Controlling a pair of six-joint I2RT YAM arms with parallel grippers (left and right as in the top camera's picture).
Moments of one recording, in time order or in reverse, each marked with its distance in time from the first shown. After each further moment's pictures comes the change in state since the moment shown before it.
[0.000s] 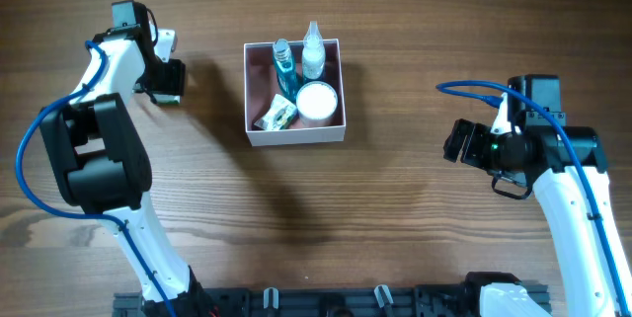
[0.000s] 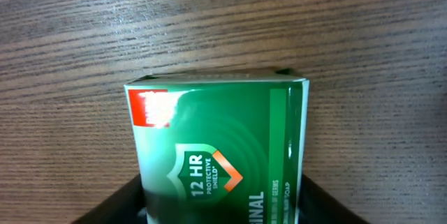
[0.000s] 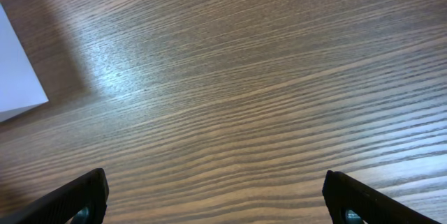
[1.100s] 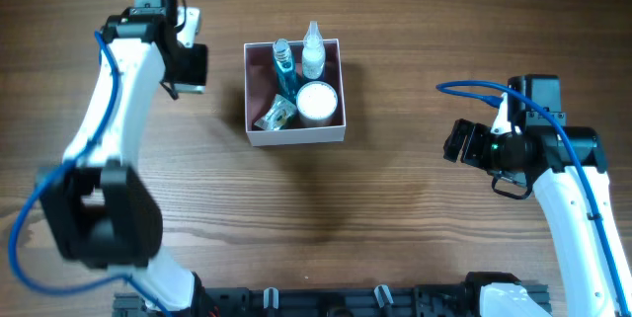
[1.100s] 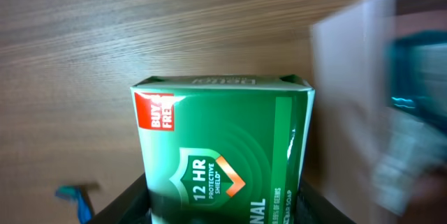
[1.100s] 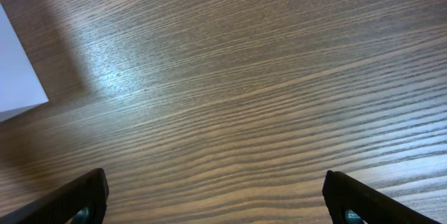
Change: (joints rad) left arm -0.207 -0.357 -0.002 -0.250 -0.008 -0.188; right arm 0.000 0.000 0.000 0.000 0.000 0.000
